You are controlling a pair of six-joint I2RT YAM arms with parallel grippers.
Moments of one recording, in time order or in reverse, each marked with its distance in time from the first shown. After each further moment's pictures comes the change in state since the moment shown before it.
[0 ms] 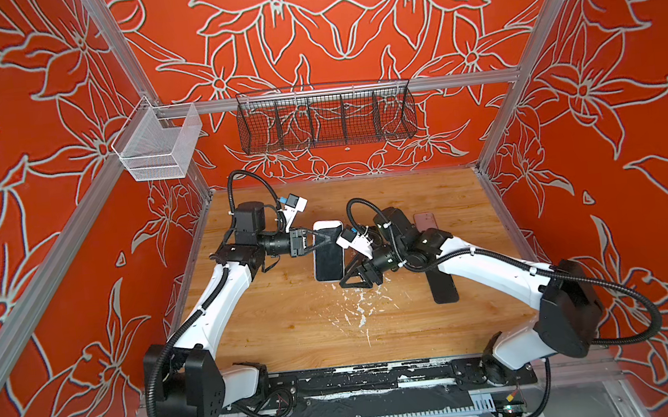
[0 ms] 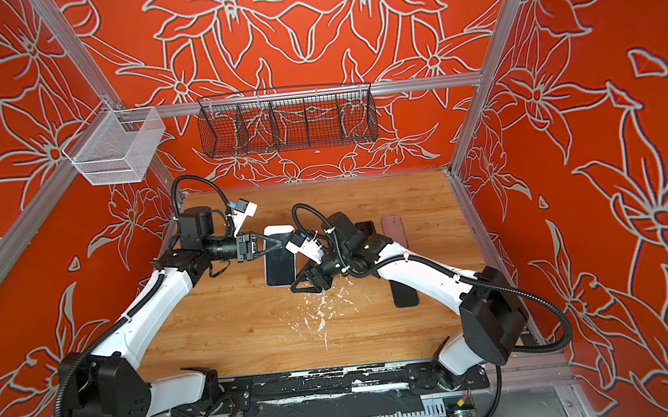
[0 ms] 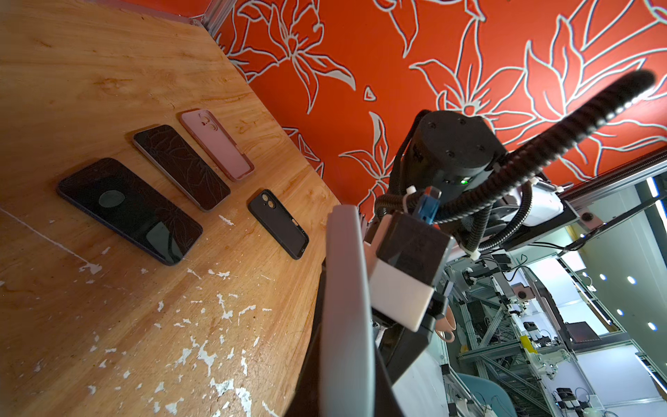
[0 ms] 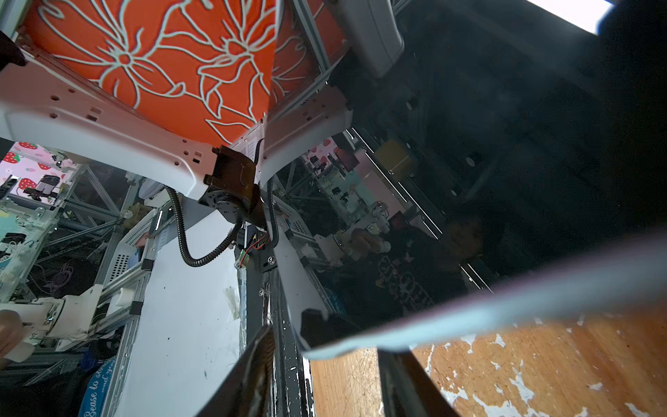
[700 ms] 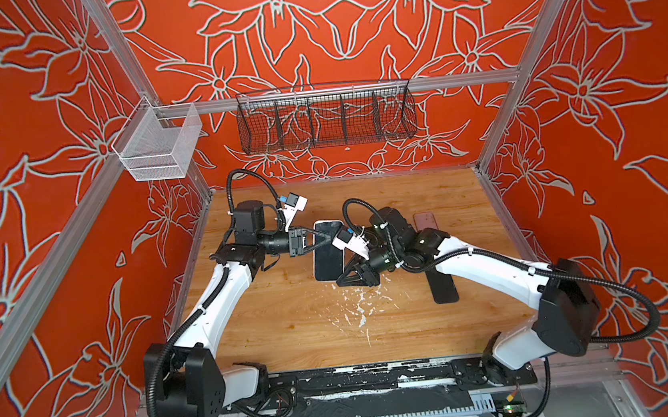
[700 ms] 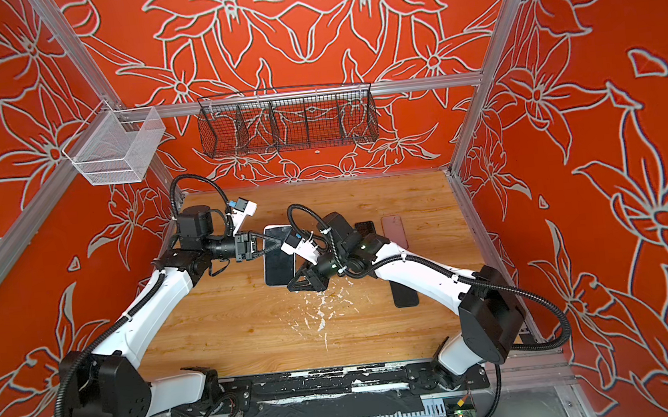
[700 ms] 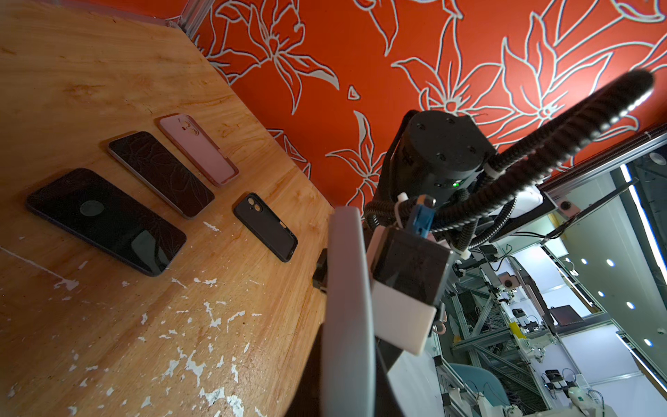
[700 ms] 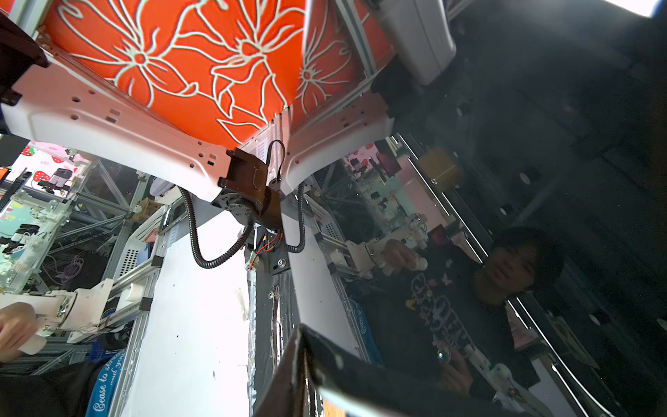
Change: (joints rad) left arm 0.000 0.009 -0.004 0.051 0.060 -0.021; right arm 0.030 0.010 0.027 -0.003 -0.009 0.011
